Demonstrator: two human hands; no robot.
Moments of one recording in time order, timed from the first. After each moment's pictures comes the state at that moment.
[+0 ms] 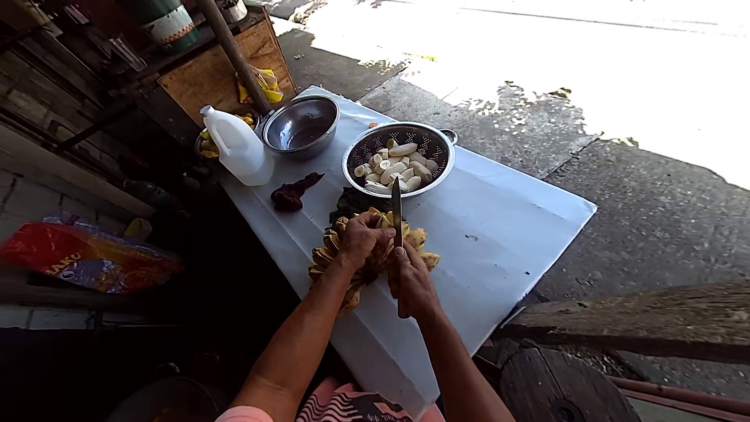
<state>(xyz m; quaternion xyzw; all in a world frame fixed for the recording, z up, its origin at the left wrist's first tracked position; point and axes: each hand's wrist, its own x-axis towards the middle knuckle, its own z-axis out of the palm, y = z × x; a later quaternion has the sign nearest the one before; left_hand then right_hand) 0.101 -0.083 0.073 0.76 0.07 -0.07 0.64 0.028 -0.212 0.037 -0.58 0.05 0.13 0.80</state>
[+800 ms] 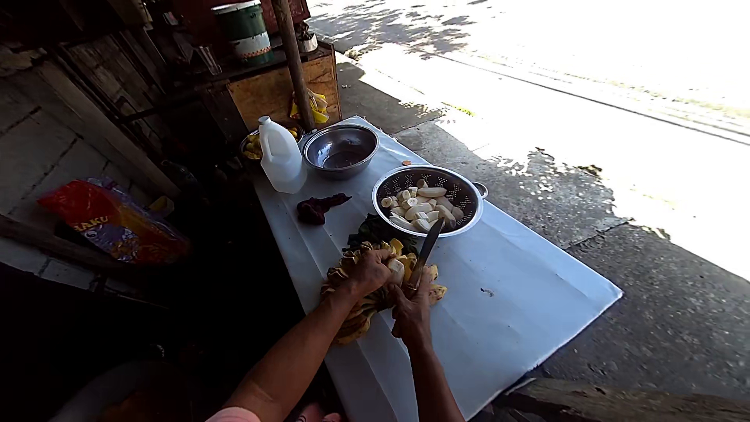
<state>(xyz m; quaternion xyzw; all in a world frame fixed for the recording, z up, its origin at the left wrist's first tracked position) 0.092 -0.060 0.080 0.84 0.01 -0.12 0.52 0.042 -0.190 0.011 -0.63 0.05 0.02 0.78</state>
